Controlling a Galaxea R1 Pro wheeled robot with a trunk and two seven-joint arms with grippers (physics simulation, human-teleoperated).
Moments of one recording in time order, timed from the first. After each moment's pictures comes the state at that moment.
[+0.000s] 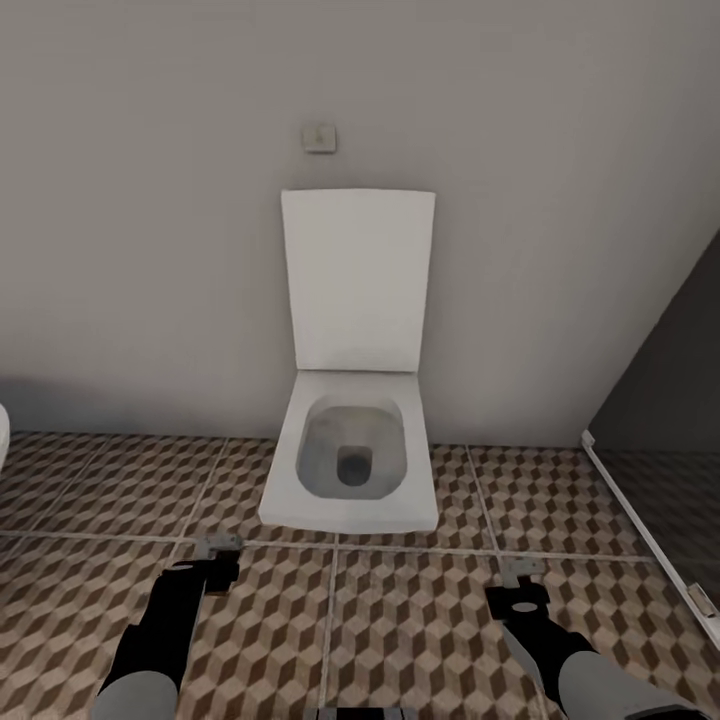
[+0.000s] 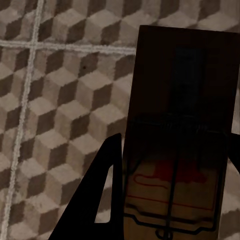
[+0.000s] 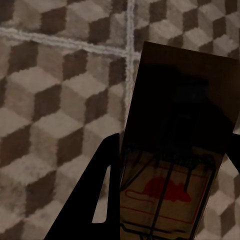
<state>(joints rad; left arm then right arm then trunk) -0.52 -0.14 0.52 -0.89 -0.61 0.48 -0.14 -0.67 -0.06 0.17 -0.18 -0.02 0.01 -0.25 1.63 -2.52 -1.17</state>
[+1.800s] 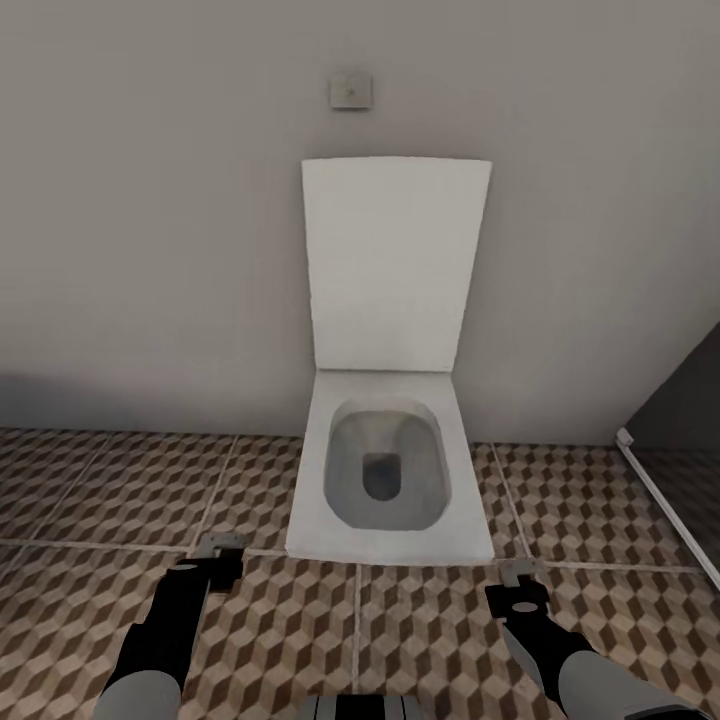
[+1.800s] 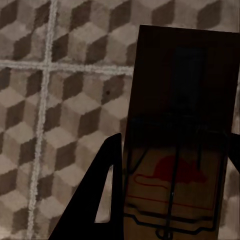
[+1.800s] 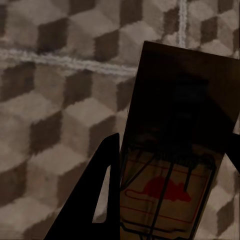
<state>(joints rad) -0.52 -0.14 0.50 -0.88 -0.60 0.46 -0.14 -0.67 -0.06 0.17 -0.18 -0.02 0.00 -0.25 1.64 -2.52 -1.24</state>
